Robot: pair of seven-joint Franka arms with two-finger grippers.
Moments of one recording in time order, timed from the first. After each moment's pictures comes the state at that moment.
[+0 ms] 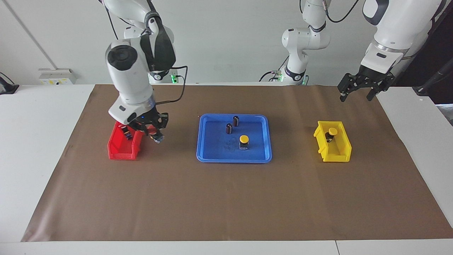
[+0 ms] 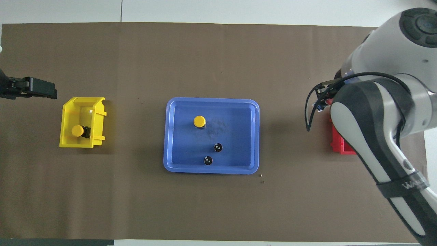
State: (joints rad) left arm -0.17 -0.03 -0.01 -1.64 0.01 1.70 -0.10; right arm -0.19 0.12 0.28 -1.75 -0.08 1.80 -0.11
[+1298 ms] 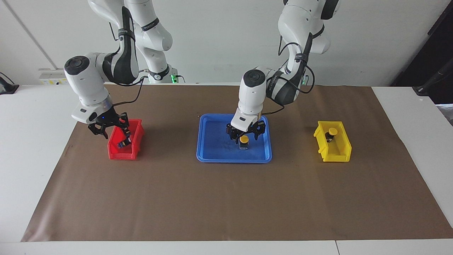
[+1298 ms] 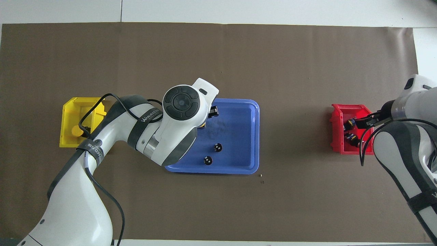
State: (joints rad) left arm -0.67 0.34 -0.01 -1.80 0.05 2.19 -0.82; right arm -0.41 -0.03 0.29 -2.14 -0.04 2.16 -0.45
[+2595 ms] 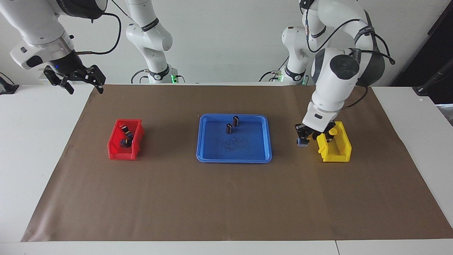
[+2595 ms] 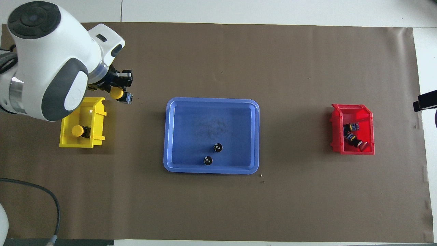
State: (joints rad) left arm -0.27 0.25 0.02 -1.58 0.06 1.80 -0.27; right arm -0.32 0.01 0.21 -1.50 -0.04 1.47 -0.12
